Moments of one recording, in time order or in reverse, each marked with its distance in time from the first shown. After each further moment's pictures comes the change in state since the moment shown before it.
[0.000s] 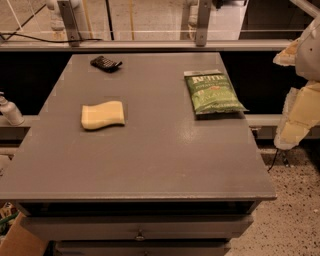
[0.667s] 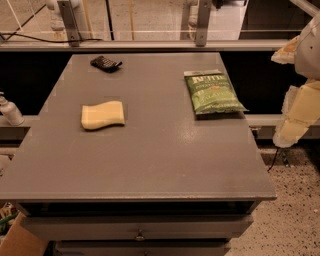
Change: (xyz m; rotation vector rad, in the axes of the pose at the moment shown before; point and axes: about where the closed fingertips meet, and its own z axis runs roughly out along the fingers) arm -0.003 -0.003 0.000 0.004 -0.019 -0.013
